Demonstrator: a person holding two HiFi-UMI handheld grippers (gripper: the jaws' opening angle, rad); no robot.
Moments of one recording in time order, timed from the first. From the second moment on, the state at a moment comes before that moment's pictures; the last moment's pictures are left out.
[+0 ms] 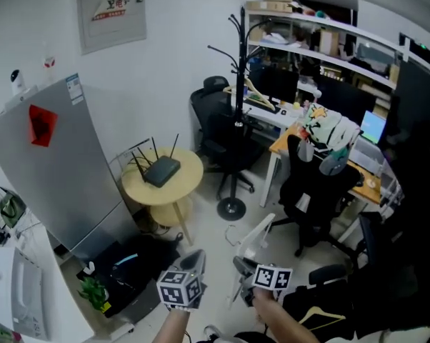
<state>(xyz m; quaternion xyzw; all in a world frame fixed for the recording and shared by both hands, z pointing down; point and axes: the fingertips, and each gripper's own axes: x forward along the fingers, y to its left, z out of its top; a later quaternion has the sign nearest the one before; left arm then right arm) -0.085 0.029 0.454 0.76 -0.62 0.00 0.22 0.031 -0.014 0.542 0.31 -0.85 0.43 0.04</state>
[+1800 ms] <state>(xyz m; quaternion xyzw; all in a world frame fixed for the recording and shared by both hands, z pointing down) -0.212 -0.443 0.399 0.80 -0.57 -0.02 0.21 -0.116 -0.446 0.290 -0.06 -0.90 0.39 -0.17</state>
